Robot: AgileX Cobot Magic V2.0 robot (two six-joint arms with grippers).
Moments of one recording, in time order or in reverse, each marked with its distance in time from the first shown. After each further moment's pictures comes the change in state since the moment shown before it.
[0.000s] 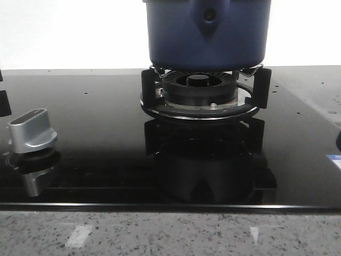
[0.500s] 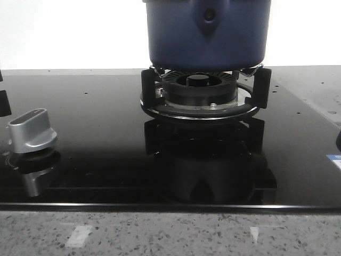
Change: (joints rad) left arm 0.000 -0.002 0.009 -0.004 -0.006 0.000; right arm 0.000 0.000 0.000 0.000 0.000 -0.001
